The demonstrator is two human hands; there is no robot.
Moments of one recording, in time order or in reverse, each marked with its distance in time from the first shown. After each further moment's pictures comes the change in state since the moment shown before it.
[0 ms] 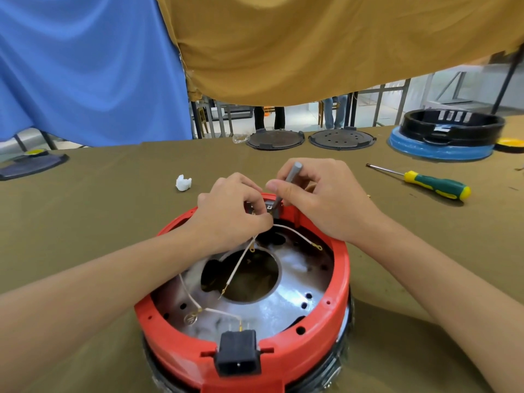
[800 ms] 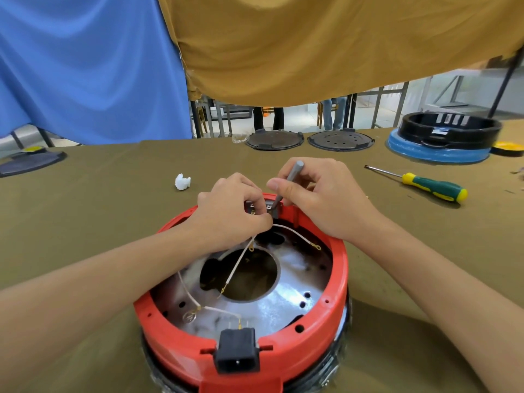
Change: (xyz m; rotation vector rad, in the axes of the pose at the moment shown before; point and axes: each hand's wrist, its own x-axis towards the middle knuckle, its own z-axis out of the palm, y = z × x) left_hand 0.001 -0.002 0.001 0.013 0.000 0.010; right_hand 0.000 0.001 -0.002 0.020 0.008 0.029
